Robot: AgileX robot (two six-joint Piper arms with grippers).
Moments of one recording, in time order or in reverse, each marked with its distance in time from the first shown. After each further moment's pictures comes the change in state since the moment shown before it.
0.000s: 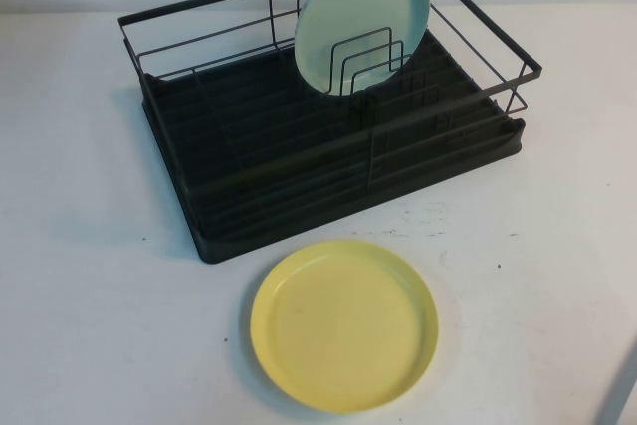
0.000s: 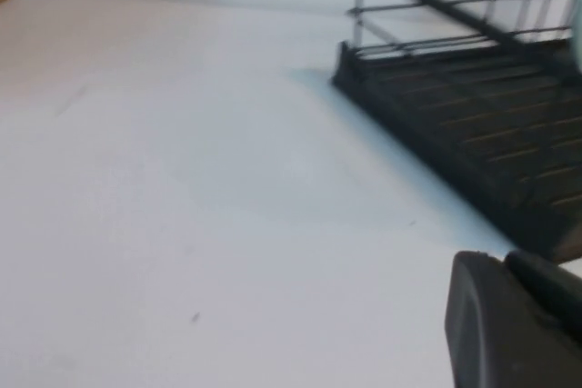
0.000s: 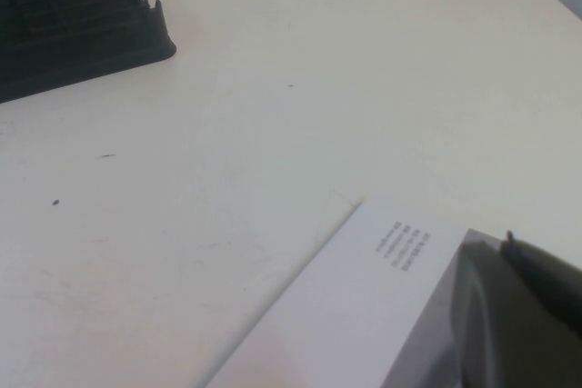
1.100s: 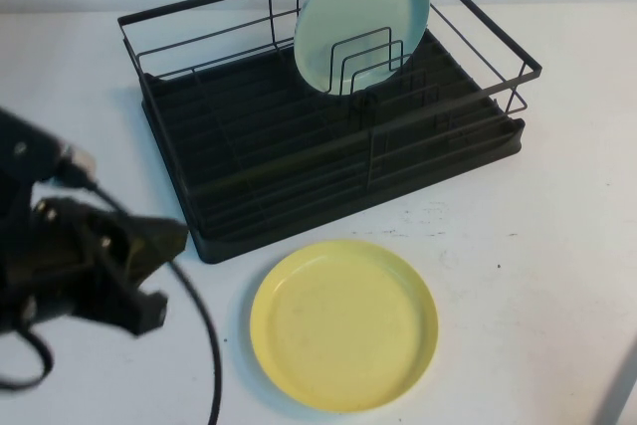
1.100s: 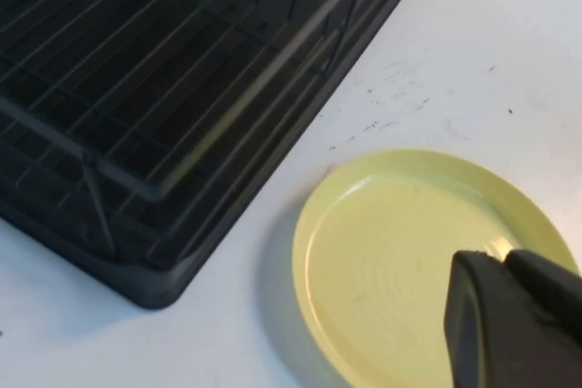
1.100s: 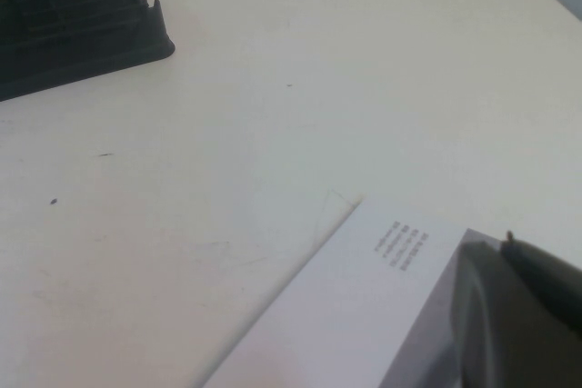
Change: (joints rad) right arm 0.000 0.000 0.000 -0.004 0.000 0.000; left arm -0.192 0.954 -0.635 -0.903 0.267 1.038
